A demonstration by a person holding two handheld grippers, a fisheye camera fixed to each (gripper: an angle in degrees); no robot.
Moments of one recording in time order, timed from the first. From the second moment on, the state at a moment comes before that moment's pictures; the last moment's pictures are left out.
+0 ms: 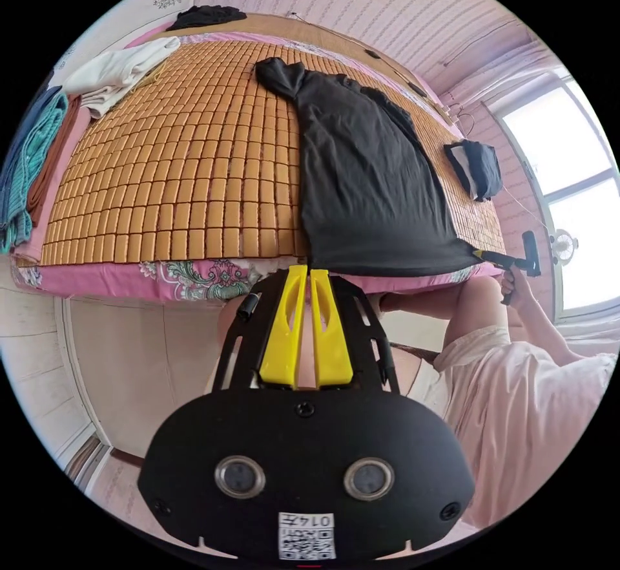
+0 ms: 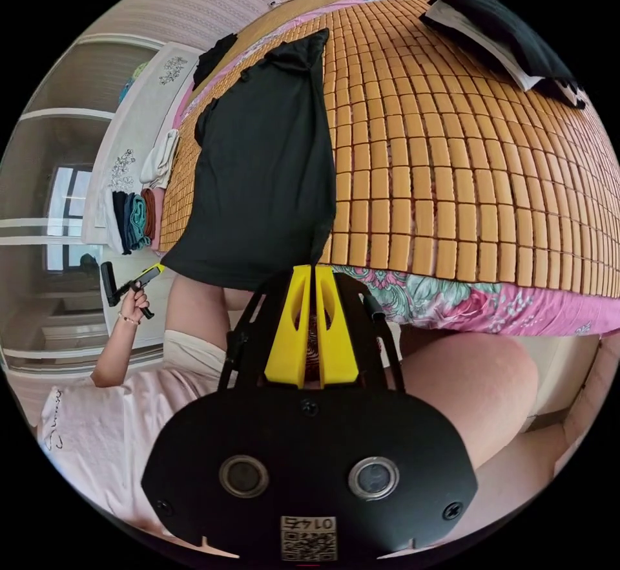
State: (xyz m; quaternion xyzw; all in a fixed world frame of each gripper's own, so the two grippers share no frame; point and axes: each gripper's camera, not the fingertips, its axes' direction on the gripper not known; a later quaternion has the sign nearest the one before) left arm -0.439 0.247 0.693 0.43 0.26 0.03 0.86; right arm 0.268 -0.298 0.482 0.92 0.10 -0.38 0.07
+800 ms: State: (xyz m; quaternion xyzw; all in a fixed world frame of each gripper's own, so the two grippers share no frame) left arm -0.442 0.257 0.695 0.43 0.26 0.01 0.86; right arm 0.201 -0.258 0.525 0.93 0.23 -0.26 0.08
